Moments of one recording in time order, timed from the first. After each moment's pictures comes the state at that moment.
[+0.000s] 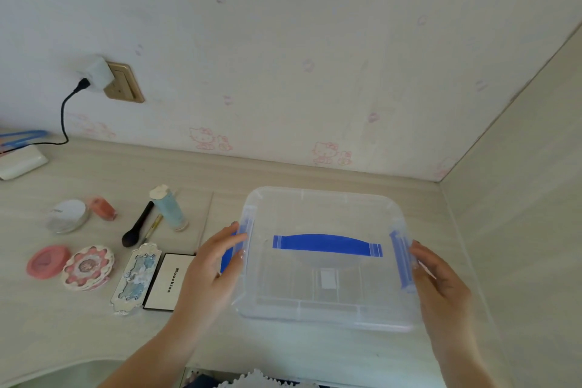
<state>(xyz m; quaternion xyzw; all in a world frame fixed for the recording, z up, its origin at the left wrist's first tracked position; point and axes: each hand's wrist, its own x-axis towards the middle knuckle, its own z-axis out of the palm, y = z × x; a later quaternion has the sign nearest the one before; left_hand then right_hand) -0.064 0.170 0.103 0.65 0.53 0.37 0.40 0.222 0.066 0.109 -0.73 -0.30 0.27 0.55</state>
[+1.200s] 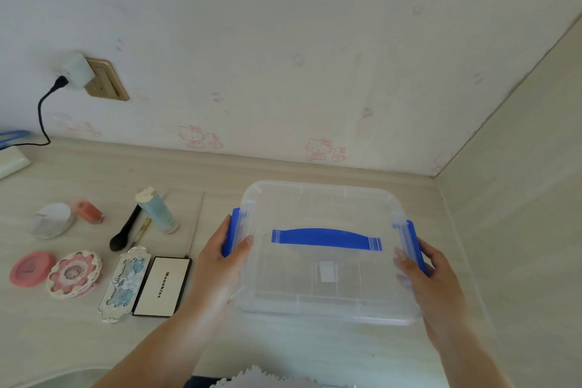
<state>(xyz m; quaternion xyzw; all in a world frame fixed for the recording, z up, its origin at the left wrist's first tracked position) -0.029 0.188 0.108 0.46 0.58 0.37 0.56 0.242 0.080 0.096 -0.75 -0.20 0.36 0.52</state>
